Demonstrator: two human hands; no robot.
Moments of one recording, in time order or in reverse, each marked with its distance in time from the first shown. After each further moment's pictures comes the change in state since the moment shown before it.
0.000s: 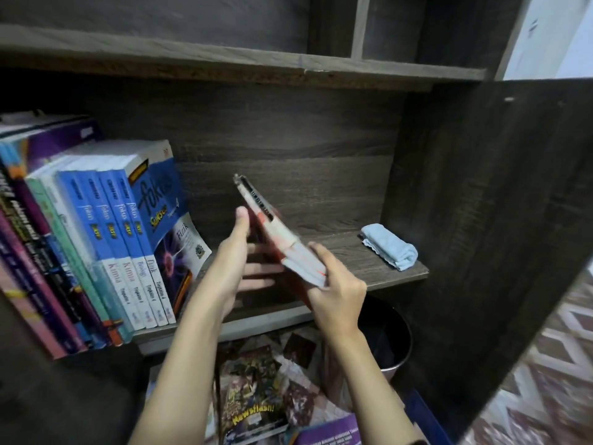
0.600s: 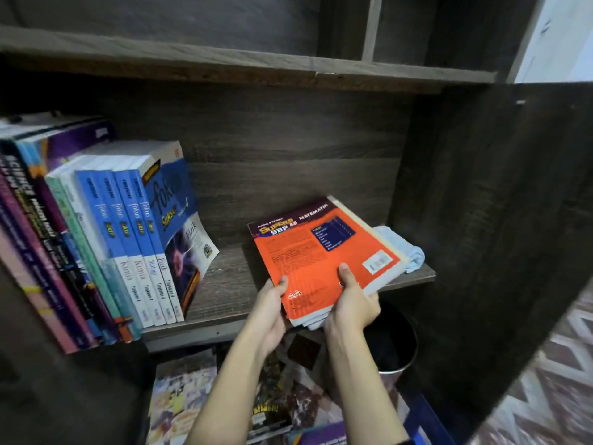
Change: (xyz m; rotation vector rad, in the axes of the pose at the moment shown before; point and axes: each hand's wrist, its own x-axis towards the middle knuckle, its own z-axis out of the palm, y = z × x) left_hand -0.002 -0.075 0.032 -0.425 -0.012 -0.259; right_hand 0.005 -0.009 0.012 0.891 0.501 1.449
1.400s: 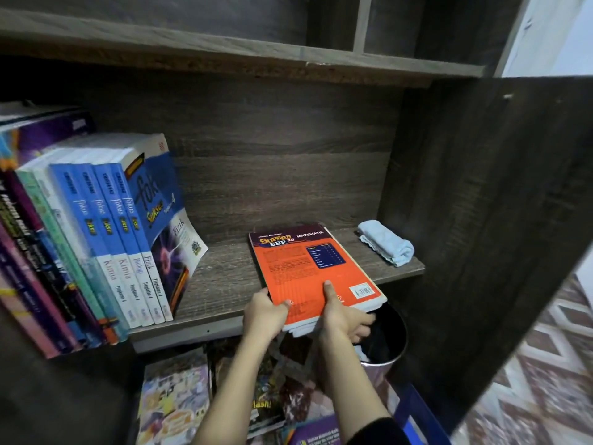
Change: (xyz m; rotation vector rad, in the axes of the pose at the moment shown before) left_hand 0.029 -0.025 -0.011 0.864 0.184 0.155; right_hand 0.038 0.024 -0.024 -0.689 0.263 0.096
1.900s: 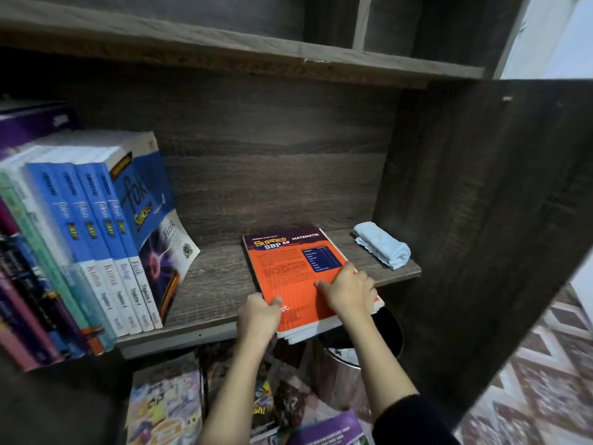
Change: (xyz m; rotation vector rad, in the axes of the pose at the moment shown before) left_hand 0.009 -0.005 -0.001 0.114 0.101 -0.040; right_hand 0.017 -0.043 -0.005 -1.132 -0.117 -0.769
